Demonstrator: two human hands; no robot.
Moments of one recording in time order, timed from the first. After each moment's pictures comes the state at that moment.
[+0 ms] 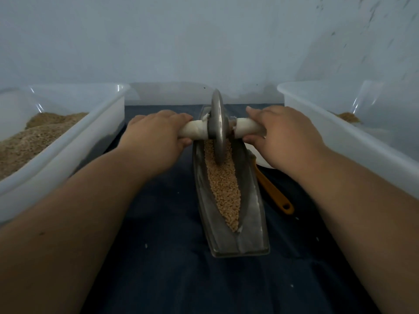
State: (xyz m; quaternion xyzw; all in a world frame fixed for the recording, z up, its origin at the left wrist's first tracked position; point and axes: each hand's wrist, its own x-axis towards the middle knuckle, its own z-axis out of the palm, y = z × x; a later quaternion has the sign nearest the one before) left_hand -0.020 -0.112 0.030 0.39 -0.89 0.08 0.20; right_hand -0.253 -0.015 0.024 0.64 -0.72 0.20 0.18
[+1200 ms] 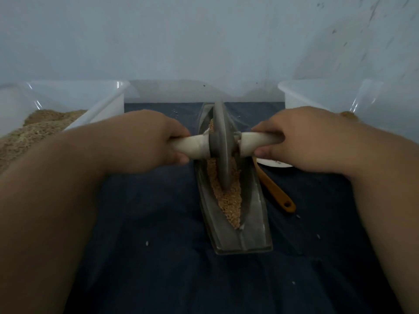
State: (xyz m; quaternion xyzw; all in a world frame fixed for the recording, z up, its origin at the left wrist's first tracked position) left_hand 0.004 -0.095 0.068 0.35 -0.94 -0.01 0.05; right_hand -0.243 0.025 0.068 0.70 -0.71 0.08 0.02
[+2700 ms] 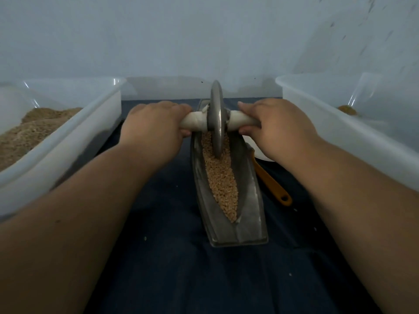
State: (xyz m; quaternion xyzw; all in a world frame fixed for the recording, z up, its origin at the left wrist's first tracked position) left_hand -0.027 -0.105 0.032 0.38 -0.88 0.14 0.23; right_hand -0.250 -0.018 0.025 0.66 -0.71 0.22 0.14
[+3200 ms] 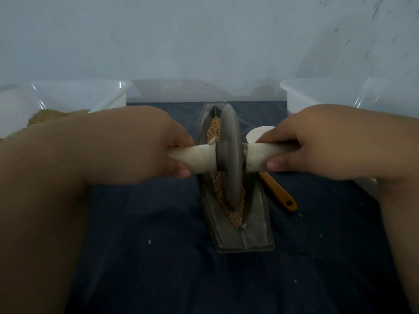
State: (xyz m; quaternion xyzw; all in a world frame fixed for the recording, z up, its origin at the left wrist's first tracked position) left_hand 0.009 -0.060 0.090 0.33 -0.94 0.01 -0.02; right_hand -0.236 0.049 0.087 0.72 -0.69 0.04 -0.02
